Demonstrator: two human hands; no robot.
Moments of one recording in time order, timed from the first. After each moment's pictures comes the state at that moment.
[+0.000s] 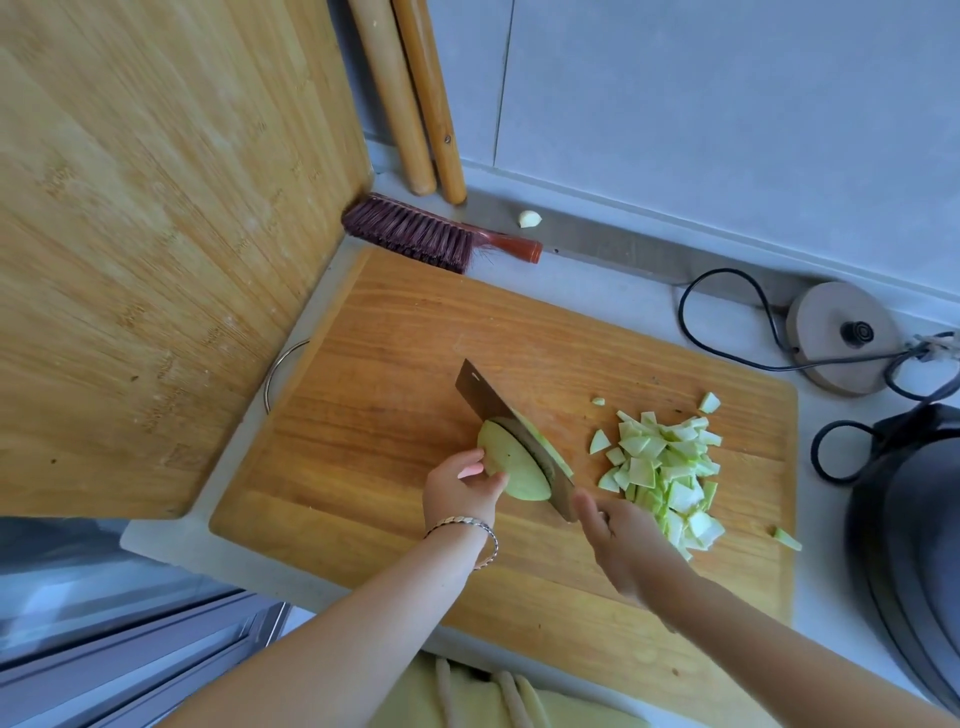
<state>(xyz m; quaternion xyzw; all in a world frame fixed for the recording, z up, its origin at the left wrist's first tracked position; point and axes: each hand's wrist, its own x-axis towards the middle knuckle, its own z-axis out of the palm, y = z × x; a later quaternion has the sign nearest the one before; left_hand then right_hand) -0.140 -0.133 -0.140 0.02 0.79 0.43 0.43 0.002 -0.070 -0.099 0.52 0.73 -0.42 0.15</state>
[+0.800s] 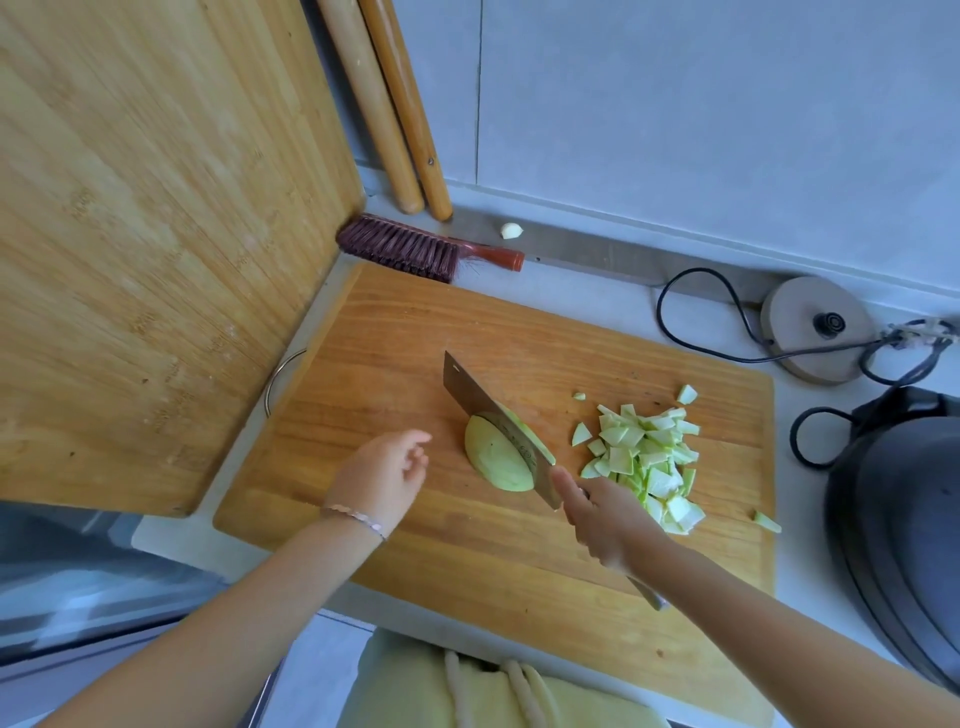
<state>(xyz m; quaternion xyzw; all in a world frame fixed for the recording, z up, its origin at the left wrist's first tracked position) -0.201 -0.171 -0.110 0.47 0.84 0.18 0.21 0.008 -0.063 -0.100 0.52 0.70 -0.48 0.12</state>
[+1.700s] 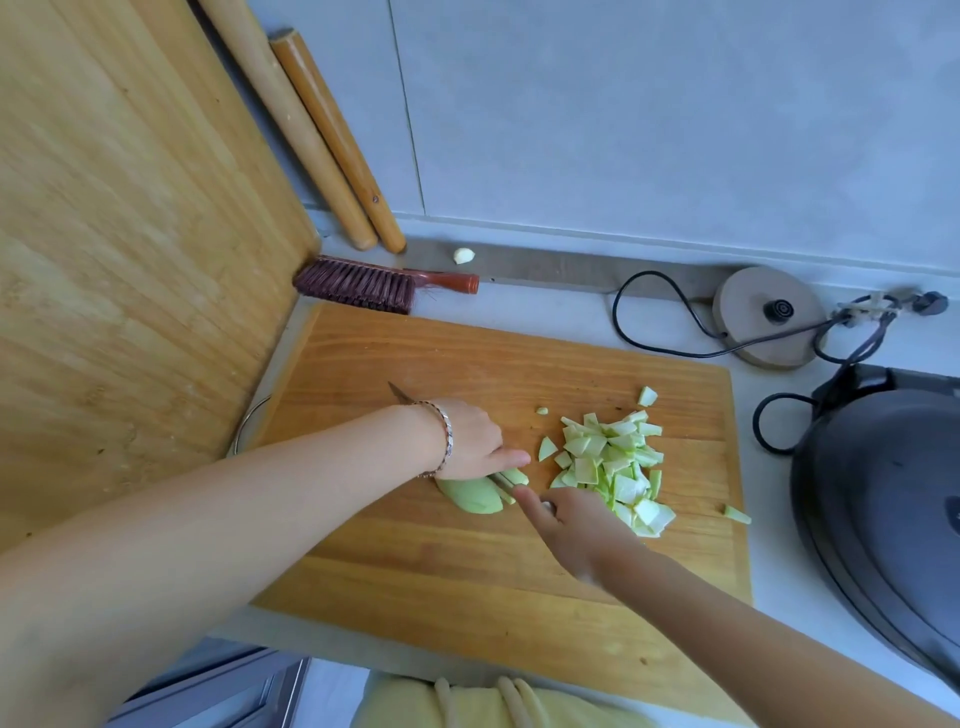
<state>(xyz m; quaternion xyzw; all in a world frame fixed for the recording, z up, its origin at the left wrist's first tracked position) -0.162 -0.038 -0.062 0.76 0.54 -0.26 0.26 0.016 -0.059 -0.082 0.49 0.74 -0.45 0.11</state>
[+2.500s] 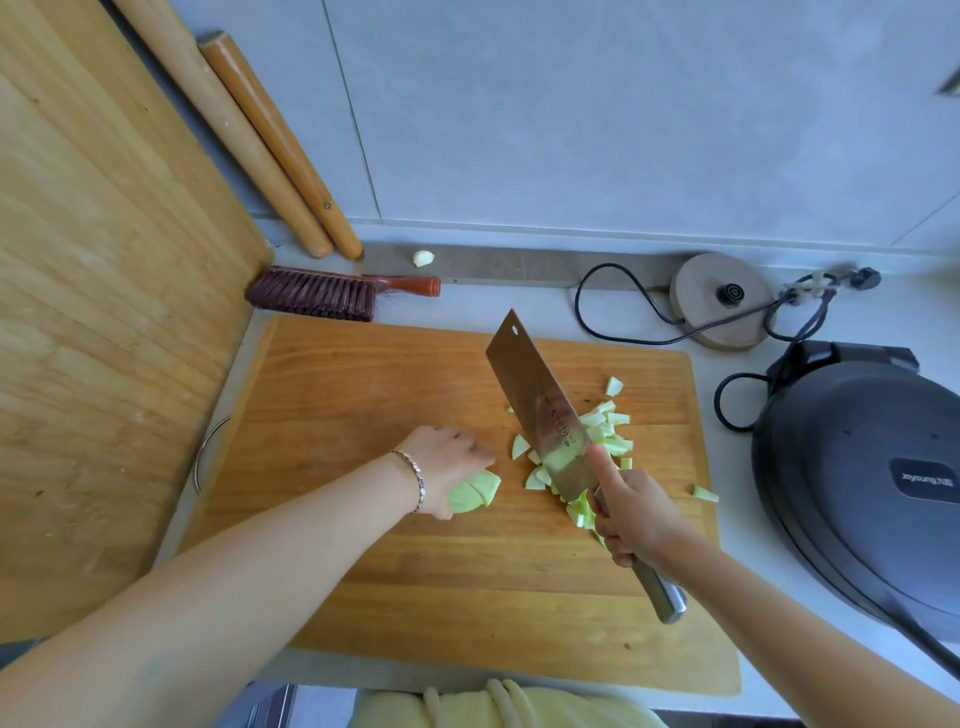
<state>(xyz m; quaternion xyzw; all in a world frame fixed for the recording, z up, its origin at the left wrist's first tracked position) -0.155 -0.054 -0.108 0.79 0.53 -0.26 0.16 0.064 -0.037 -0.068 0.63 0.50 -0.60 -0.02</state>
